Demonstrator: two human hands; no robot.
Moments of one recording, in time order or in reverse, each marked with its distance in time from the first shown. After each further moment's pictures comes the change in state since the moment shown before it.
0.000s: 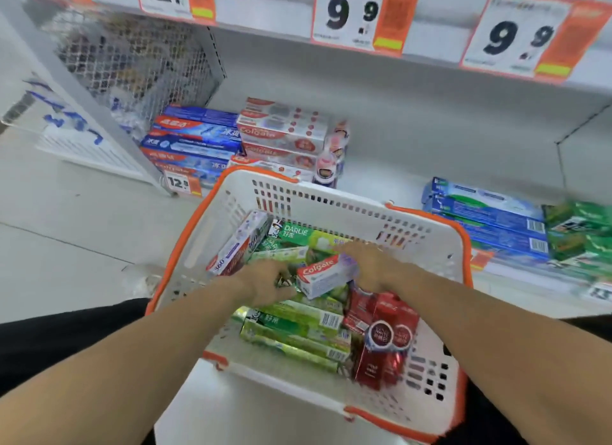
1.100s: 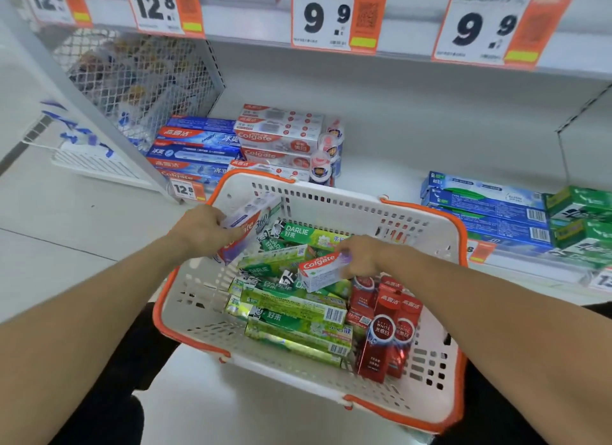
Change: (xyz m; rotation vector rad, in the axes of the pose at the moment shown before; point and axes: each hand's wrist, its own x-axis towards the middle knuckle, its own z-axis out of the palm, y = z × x) left_hand -0.072 -0.003 -0.103 -0.174 0.418 -0.279; right_hand -0.002 -0.009 -0.015 0.092 -0.083 -0.017
